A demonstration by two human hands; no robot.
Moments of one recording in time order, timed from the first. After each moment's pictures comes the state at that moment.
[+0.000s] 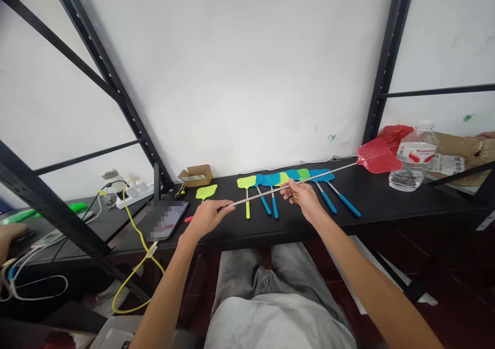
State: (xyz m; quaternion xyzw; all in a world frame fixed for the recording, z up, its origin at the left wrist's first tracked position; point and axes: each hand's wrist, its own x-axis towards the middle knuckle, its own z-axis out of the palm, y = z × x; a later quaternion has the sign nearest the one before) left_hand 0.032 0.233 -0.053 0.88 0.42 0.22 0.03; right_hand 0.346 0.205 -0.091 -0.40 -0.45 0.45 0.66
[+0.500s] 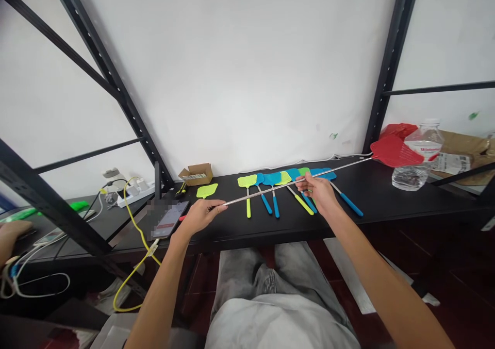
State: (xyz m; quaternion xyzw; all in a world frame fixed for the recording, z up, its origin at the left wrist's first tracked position) left_hand 0.003 0.249 -0.059 0.87 0.43 0.24 0.06; right_hand 0.387 0.214 -0.095 -0.42 -0.39 0.42 0.71
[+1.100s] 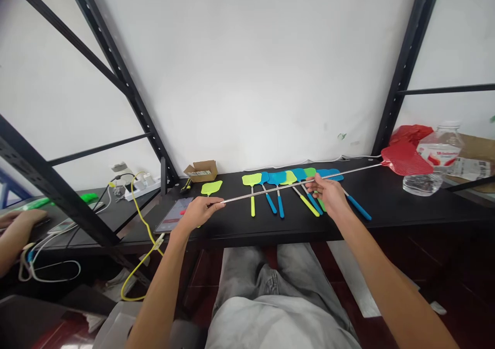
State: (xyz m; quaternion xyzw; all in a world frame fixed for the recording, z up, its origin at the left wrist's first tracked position) left_hand -0.014 0.259 -0.063 0.86 0.45 0.24 0.04; right_hand 0.397 0.214 -0.099 -0.44 -0.37 0.41 0.71
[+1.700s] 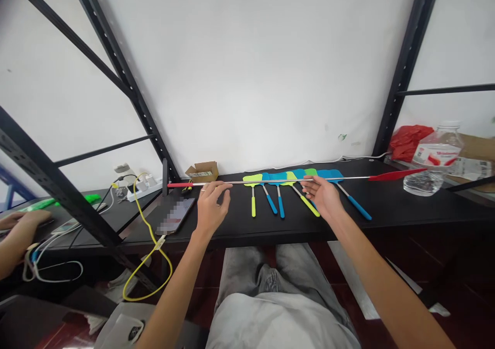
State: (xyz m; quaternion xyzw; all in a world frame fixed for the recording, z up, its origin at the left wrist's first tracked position) left_hand 0.045 0.227 -0.056 0.78 0.39 0.48 -0.06; right_hand 0.377 0.212 -0.093 -0.38 -0.31 0.48 0.73
